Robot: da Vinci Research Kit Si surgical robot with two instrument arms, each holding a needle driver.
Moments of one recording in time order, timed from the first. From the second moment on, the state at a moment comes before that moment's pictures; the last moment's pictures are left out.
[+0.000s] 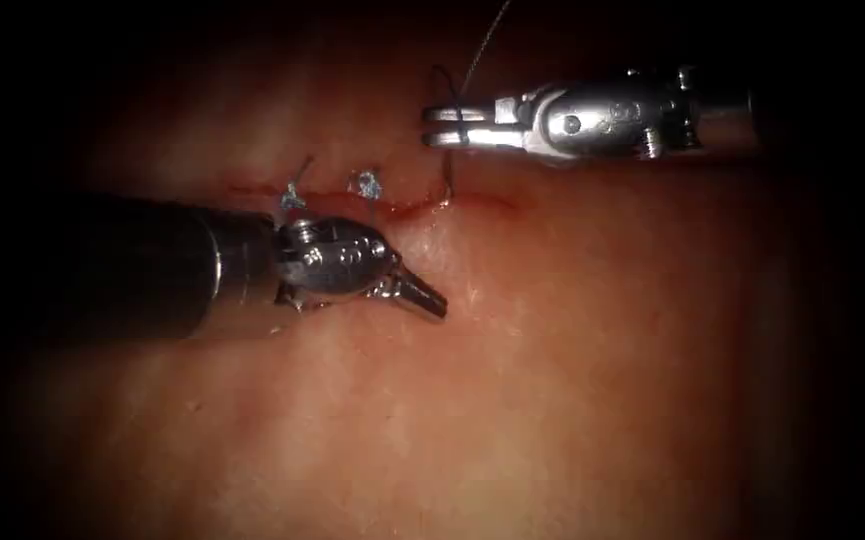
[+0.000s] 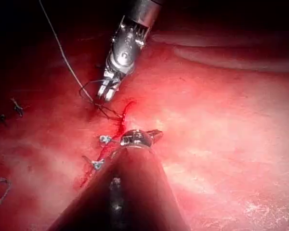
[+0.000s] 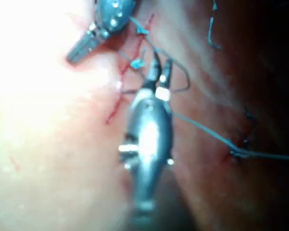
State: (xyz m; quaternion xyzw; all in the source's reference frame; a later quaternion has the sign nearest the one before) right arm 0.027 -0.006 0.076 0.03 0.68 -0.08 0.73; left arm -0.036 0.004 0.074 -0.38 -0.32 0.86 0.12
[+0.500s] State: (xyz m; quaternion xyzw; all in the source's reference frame) right arm 0.027 -0.006 0.076 0.08 0.68 -0.02 0.73; left arm -0.035 0.004 0.075 -0.38 -0.32 0.86 0.13
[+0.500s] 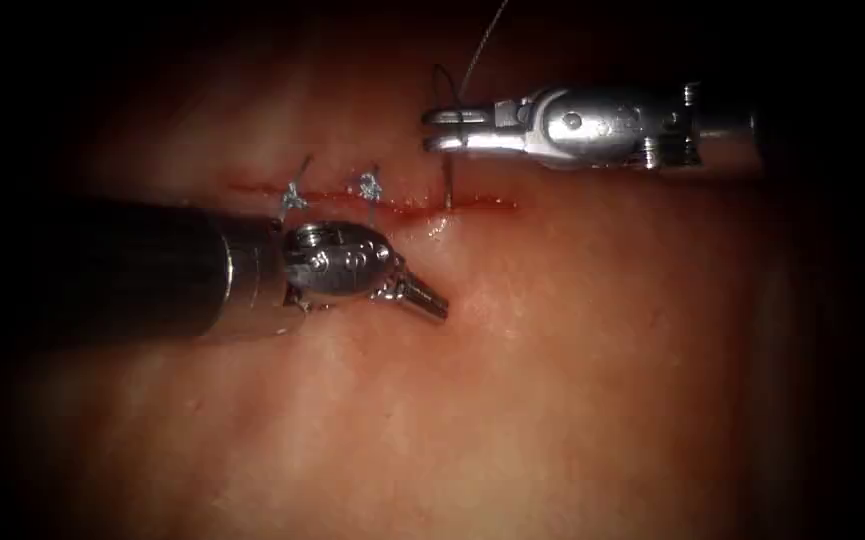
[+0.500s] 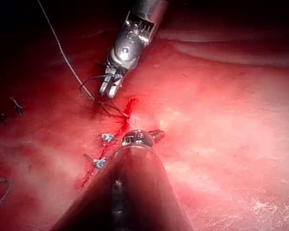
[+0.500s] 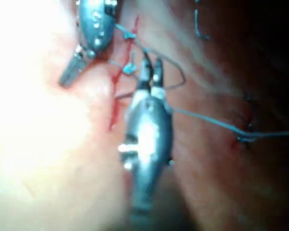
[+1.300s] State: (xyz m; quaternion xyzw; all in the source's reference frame) right arm 0.026 -0.006 0.076 0.11 0.67 0.03 0.73; left arm -0.035 0.004 0.077 -0.37 -0.32 0.86 0.13
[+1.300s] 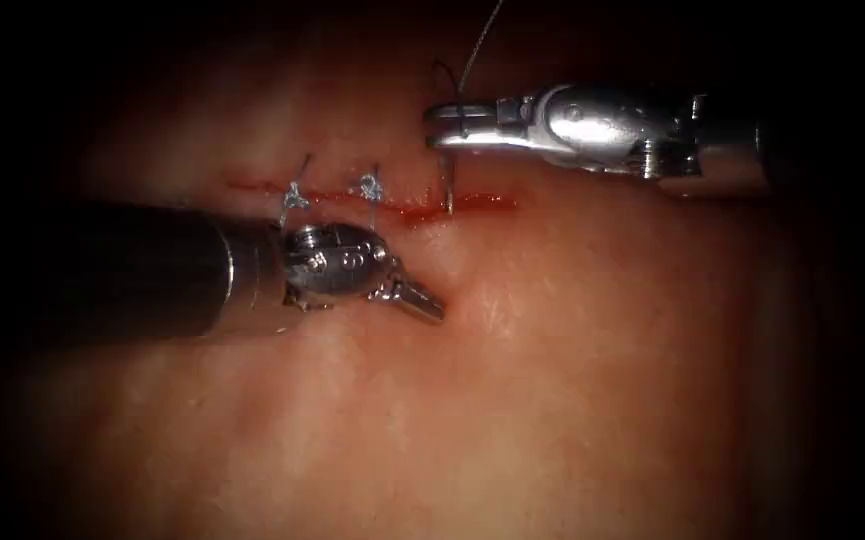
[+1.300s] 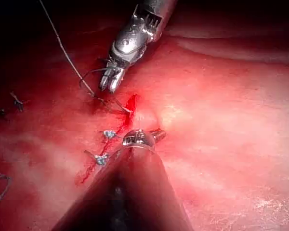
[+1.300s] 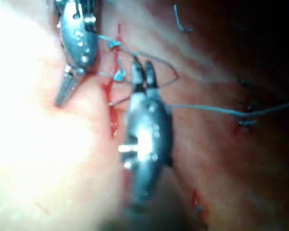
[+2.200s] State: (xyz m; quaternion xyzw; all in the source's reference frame) right arm 0.026 -0.005 0.076 0.19 0.67 0.13 0.71; left arm -0.034 0.004 0.077 -0.38 -0.32 0.86 0.13
